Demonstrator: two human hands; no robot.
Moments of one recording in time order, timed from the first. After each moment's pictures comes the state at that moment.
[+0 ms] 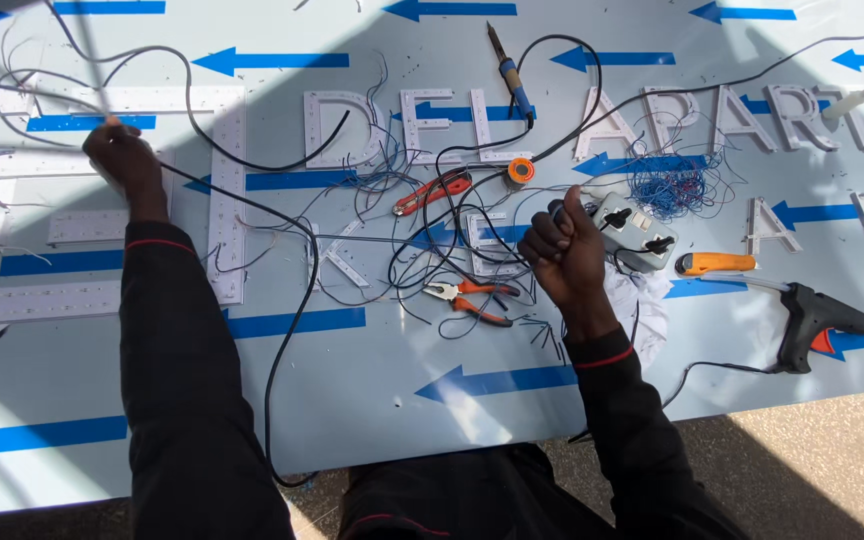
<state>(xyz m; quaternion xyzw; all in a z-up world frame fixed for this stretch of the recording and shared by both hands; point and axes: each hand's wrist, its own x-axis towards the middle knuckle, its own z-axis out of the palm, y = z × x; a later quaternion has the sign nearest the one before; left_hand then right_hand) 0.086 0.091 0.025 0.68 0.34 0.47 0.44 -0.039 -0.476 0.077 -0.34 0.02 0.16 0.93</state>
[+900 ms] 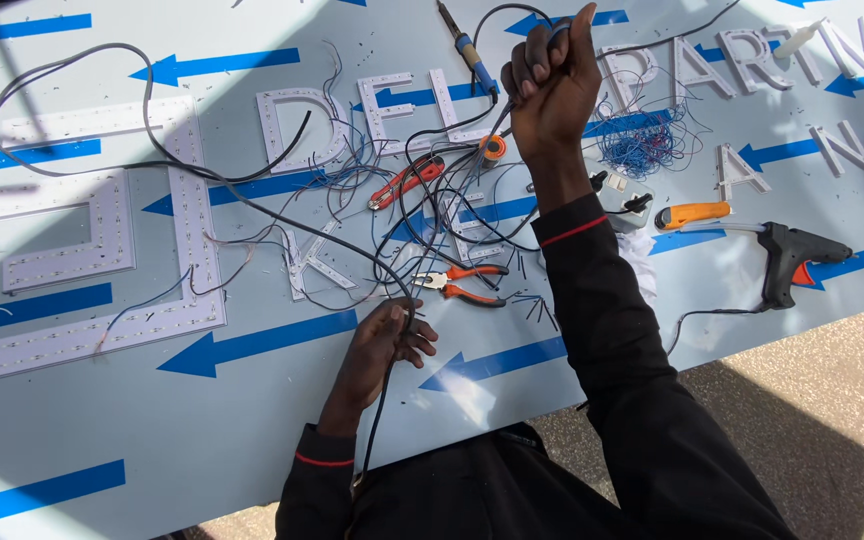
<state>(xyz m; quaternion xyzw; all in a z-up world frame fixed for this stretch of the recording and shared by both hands) -0.145 -0.177 -0.014 0.59 0.08 -0.23 0.77 0.107 -0.446 0.144 -0.36 -0.16 -0.12 0.91</state>
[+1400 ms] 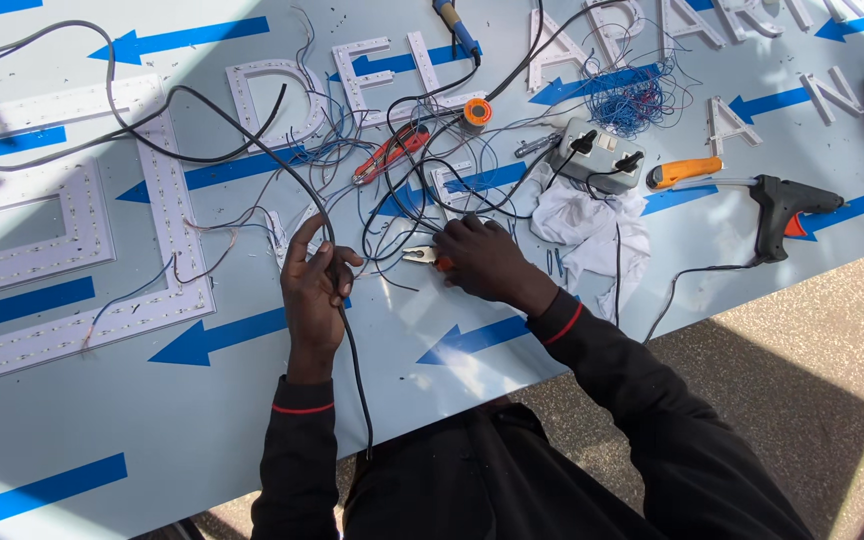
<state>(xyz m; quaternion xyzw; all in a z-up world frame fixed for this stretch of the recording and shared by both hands) -0.102 -0.141 0.004 0.51 0.04 -0.02 0.86 -0.076 -0.419 0.041 -0.95 -0.25 0.16 0.04</state>
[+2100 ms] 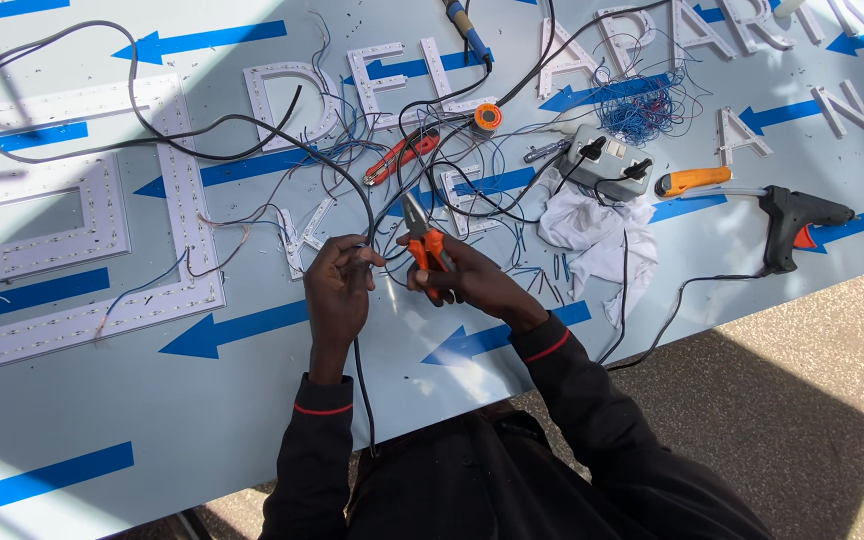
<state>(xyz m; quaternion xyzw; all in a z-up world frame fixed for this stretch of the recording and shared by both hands) -0.103 -0.153 0.000 0.72 -0.06 0.07 0.68 -0.098 -0.392 0.028 -0.57 -0.09 0.26 0.77</state>
